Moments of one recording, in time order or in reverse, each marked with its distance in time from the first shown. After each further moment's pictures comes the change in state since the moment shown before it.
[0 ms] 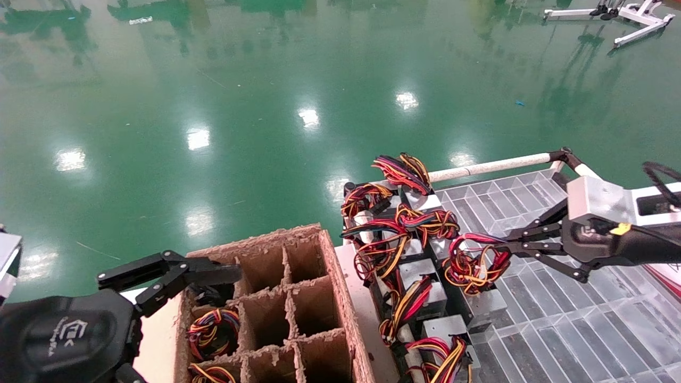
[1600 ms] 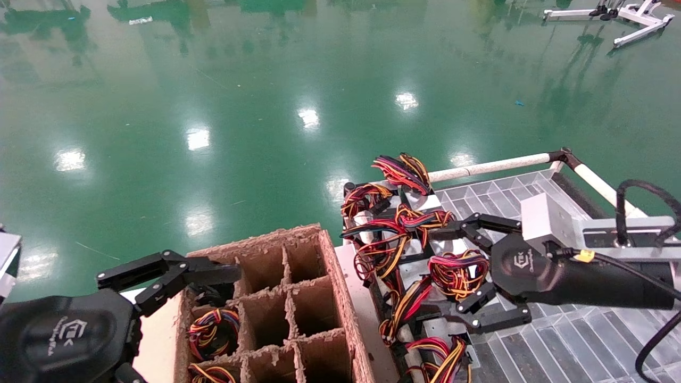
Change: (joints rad) left arm 0.000 0.000 0.000 0.000 0.000 0.000 0.000; right arm -0.403 0.086 0.407 0.493 0.130 0.033 0.298
